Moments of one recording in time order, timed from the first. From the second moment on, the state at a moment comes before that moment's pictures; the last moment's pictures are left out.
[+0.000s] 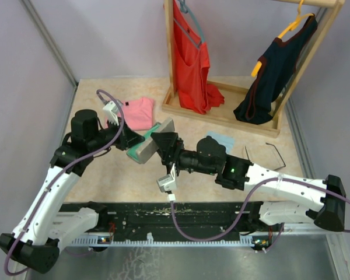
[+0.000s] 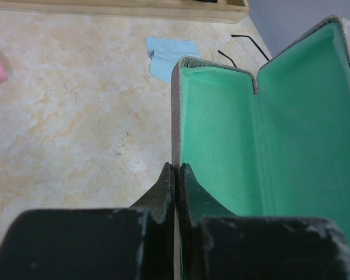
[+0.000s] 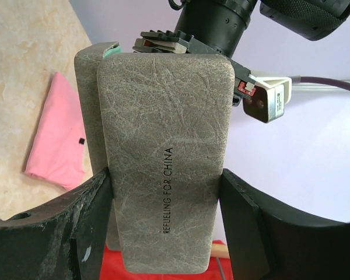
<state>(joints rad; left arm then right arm) -0.36 0.91 1.03 -0.53 0.49 -0.35 1.17 1.11 0.92 0.10 -0.13 -1.54</state>
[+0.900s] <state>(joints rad) -0.54 0.92 0.81 -0.39 -0.03 -0.47 1.18 0.90 0.82 0.10 0.28 -0.32</state>
